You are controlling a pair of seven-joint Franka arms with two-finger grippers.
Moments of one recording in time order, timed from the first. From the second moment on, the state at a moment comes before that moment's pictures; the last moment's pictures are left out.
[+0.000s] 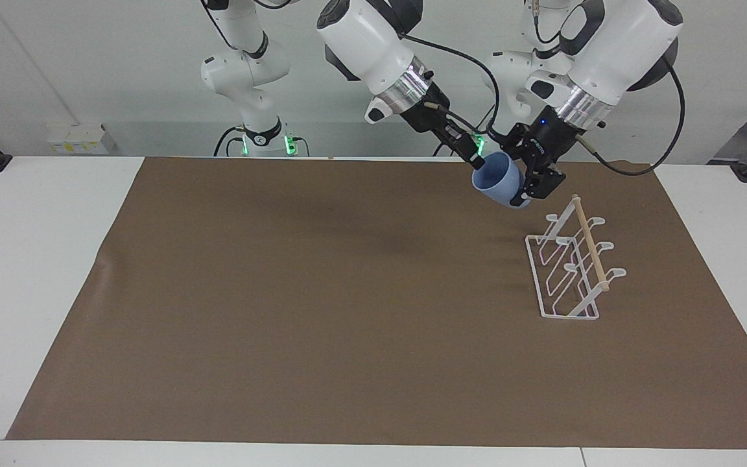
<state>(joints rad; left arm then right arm) -0.23 -0.12 -0.05 -1.83 -0.29 1.92 1.25 0.46 0.17 0.23 -1.60 0.59 2.34 1.55</state>
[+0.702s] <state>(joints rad) -0.22 -0.09 -0.06 -1.78 0.35 1.87 1.17 0.35 0.17 0.23 -1.59 0.56 2.17 0.90</state>
